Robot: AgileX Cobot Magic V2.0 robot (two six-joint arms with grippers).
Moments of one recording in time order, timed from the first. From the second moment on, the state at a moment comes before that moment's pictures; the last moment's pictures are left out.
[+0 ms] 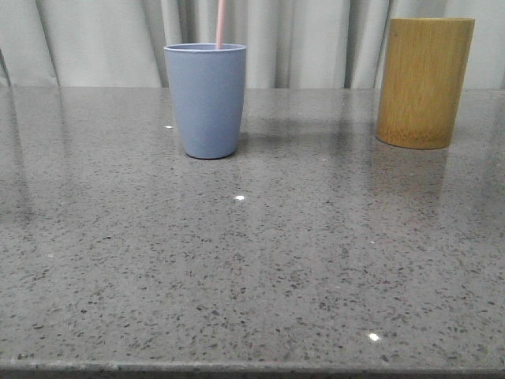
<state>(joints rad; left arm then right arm) -0.08 0.98 -0.85 -0.11 0.69 0.02 0.58 1.66 -1.53 0.08 0.06 0.20</state>
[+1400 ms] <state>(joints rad) -0.08 0.98 -0.85 -0.11 0.69 0.02 0.18 0.79 -0.83 -0.12 0.69 0.19</state>
